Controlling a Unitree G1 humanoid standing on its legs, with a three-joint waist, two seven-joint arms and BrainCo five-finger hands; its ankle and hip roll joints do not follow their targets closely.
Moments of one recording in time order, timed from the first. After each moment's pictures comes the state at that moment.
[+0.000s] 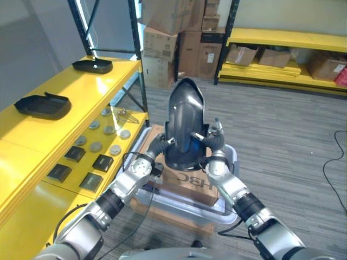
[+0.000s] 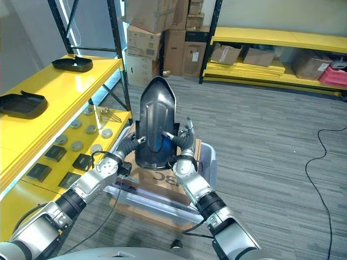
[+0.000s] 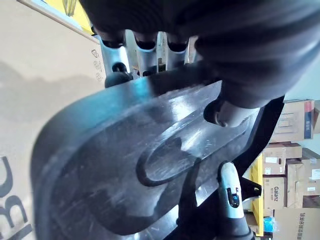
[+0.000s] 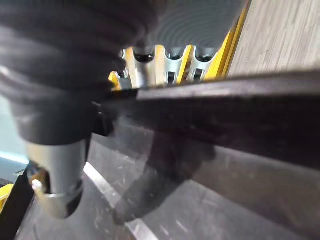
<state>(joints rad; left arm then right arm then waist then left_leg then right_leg) -0.45 0.25 -0.63 0.32 -0.43 0.13 0.22 -0.40 -0.31 0.49 0.36 0.27 0.01 -0.72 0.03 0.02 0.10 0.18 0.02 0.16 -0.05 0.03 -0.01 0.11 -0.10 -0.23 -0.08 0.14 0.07</state>
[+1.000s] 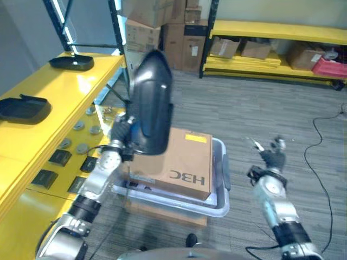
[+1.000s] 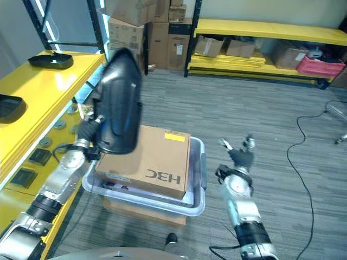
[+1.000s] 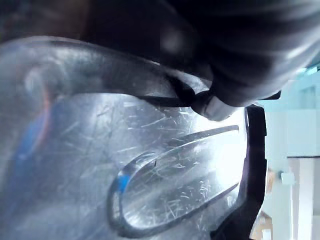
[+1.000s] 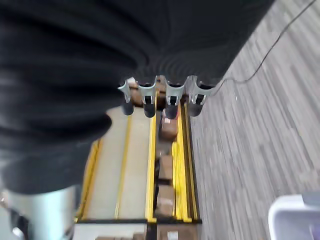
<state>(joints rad) -0.31 0.38 -0.25 0.13 -0.43 0.02 0.33 -0.06 -0.46 0.00 0.21 0.46 -0.10 -0.59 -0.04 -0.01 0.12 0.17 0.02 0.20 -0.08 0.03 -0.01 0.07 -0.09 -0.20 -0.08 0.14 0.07</state>
